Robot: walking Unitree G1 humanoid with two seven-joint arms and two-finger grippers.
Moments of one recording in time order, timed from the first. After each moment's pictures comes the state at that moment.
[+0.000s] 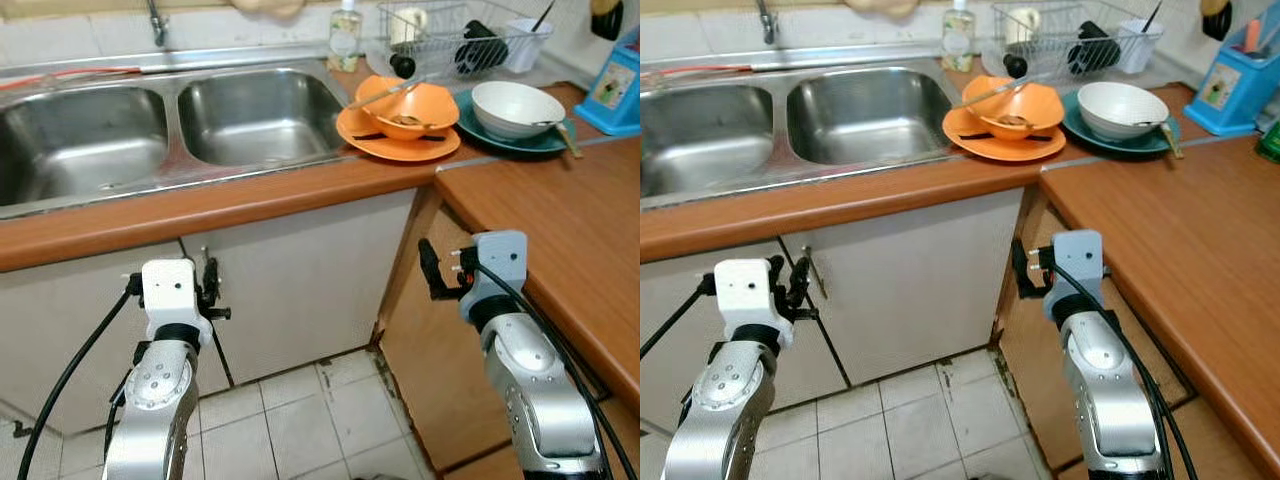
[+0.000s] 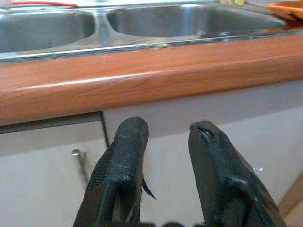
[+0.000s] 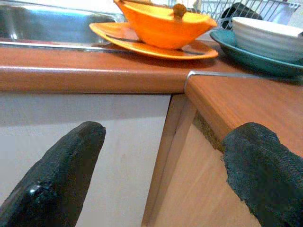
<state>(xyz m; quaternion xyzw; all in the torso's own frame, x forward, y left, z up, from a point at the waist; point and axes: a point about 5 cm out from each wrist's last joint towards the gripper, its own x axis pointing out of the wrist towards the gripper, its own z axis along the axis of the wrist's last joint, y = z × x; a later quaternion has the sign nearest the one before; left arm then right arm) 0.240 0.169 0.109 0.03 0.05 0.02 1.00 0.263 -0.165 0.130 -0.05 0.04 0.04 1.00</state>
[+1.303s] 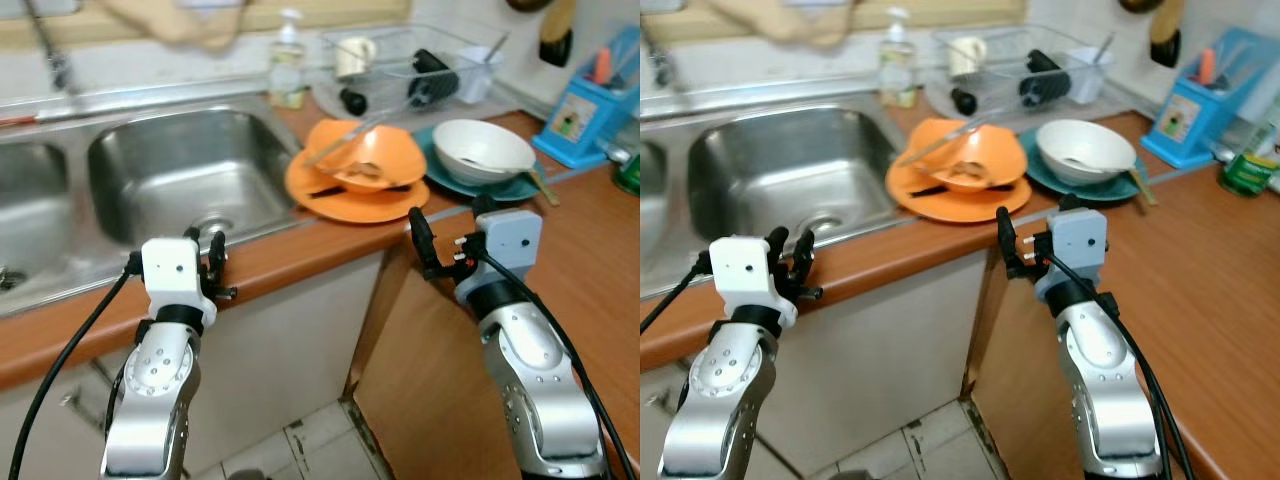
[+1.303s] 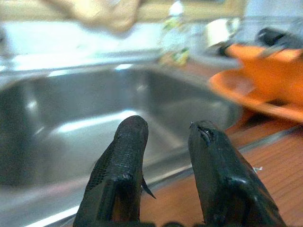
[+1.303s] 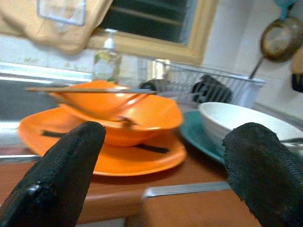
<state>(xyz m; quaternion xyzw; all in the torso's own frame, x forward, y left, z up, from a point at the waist) 0.251 0.161 0.138 0.03 -0.03 0.00 1.00 0.258 -0.150 0.166 -0.03 -0.08 0.09 0.99</state>
